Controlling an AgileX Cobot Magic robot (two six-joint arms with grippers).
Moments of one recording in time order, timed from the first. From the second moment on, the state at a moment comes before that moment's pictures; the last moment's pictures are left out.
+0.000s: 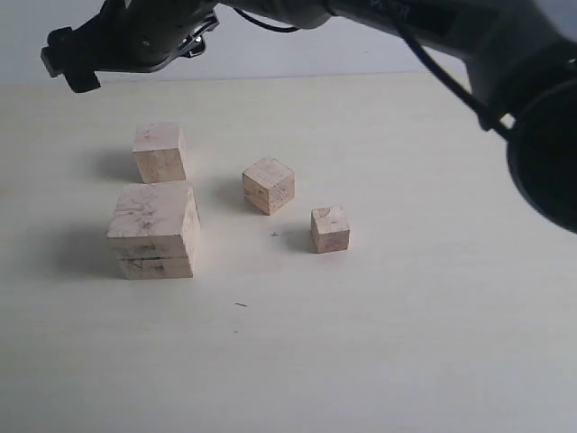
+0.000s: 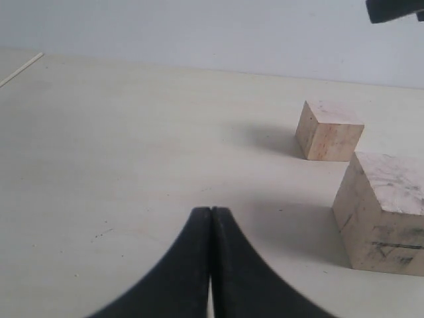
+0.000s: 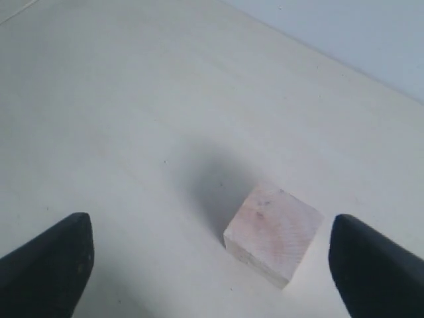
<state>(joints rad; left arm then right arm) 0.02 0.01 0.00 -0.02 0.37 -0.05 0.95 2.27 -2.11 0.00 0.64 0.16</state>
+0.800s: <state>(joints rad) 0.02 0.01 0.00 -0.02 0.37 -0.05 0.92 2.57 -2.32 -0.08 0.56 0.41</state>
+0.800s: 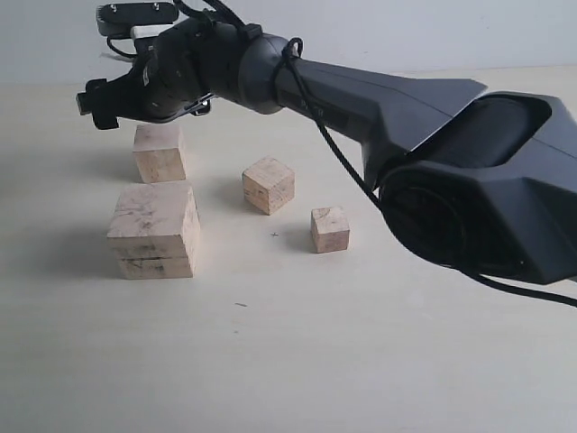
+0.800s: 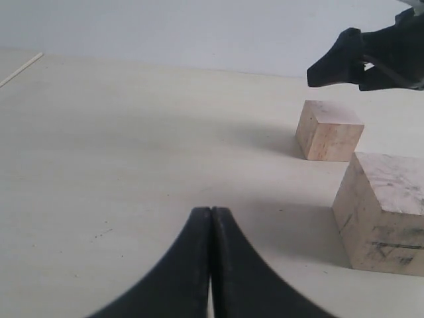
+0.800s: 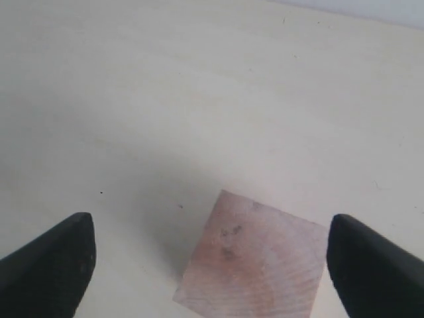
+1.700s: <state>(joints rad) 0.01 0.01 0.00 -0.02 0.37 -0.05 0.92 2.64 -2.33 -0.08 0.58 0.41</state>
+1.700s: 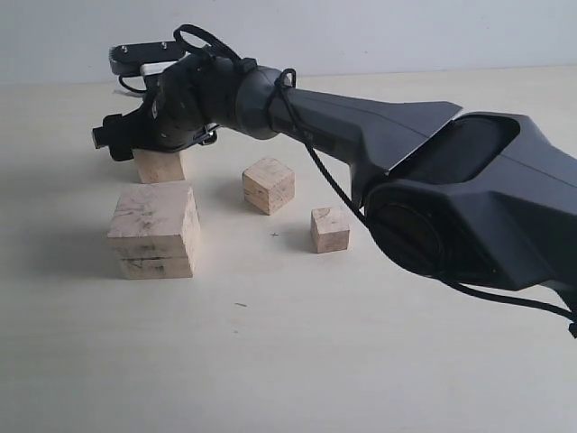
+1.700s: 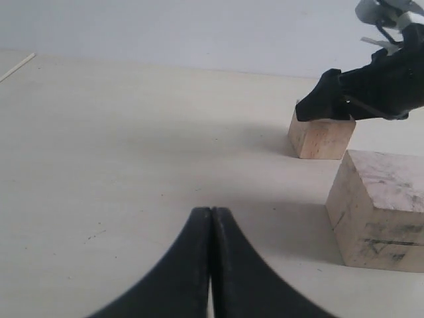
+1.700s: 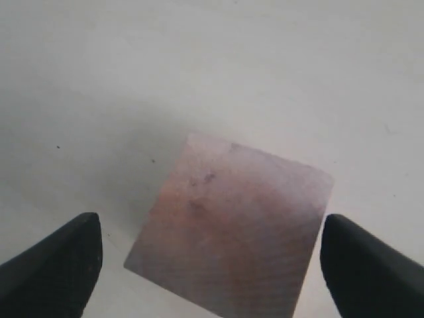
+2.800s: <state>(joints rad) 0.01 0.01 0.00 -0.02 0.37 -0.05 0.85 2.28 -2.33 0.01 1.16 -0.17</state>
